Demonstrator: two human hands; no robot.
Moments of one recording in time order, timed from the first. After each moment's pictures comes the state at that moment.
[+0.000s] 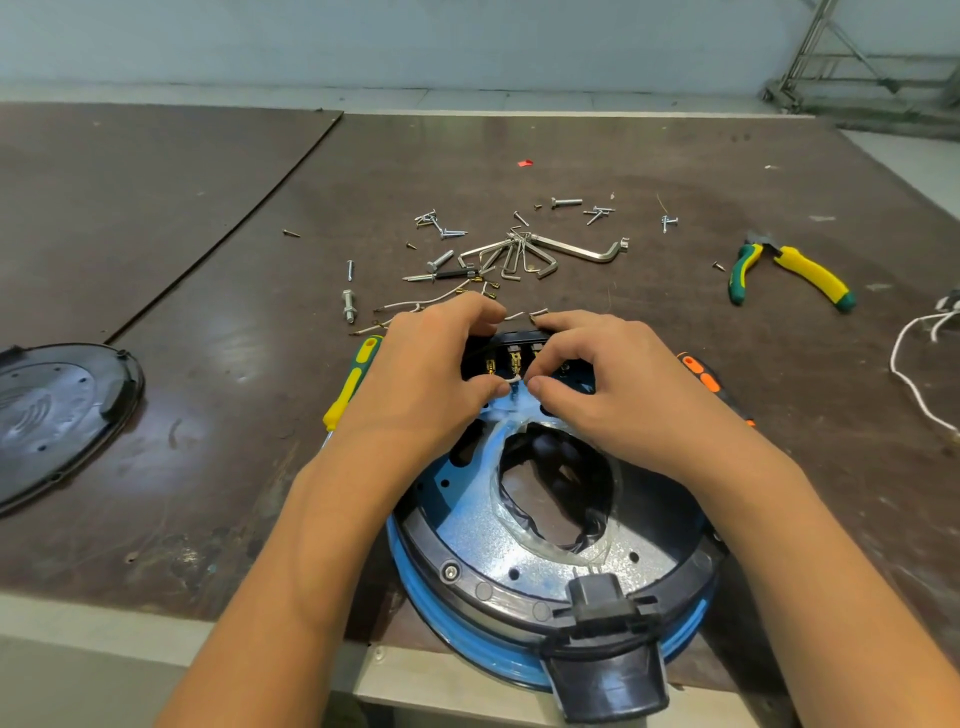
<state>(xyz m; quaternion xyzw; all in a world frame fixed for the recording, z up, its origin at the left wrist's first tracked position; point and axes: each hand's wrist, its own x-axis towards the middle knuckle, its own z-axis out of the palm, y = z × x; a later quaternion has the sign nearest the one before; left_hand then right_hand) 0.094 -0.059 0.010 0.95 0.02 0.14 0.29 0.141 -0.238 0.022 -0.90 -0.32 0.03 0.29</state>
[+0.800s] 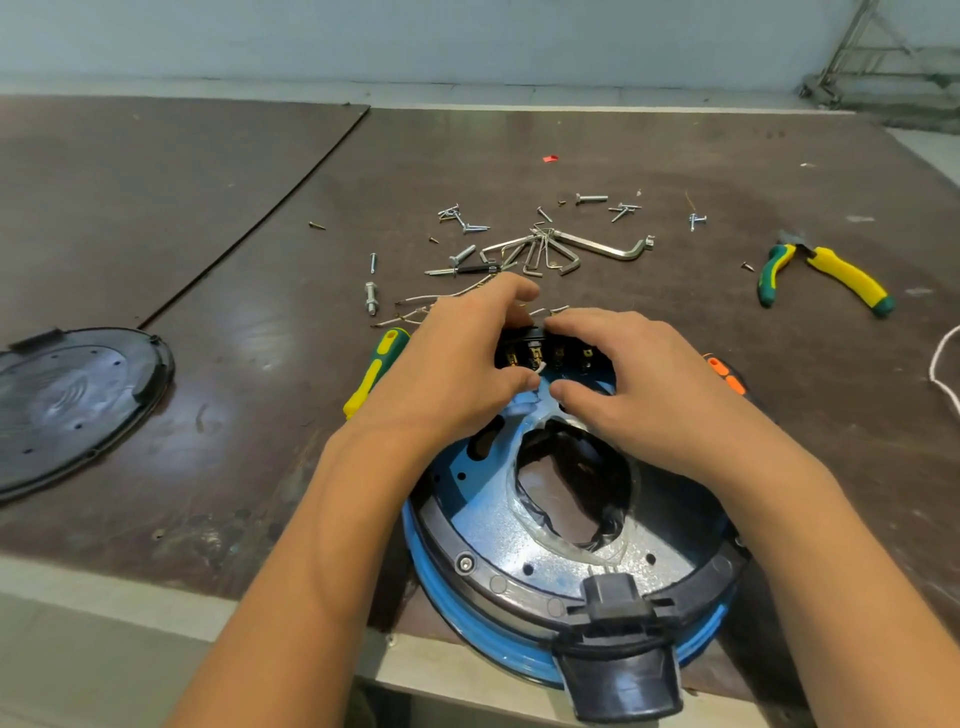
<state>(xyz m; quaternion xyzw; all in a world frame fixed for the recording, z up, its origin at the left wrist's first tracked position) 0.103 -0.061 0.015 0.95 -0.01 0.10 0.30 0.147 -0.240 0.015 -0.90 -0.35 0.00 0.25</state>
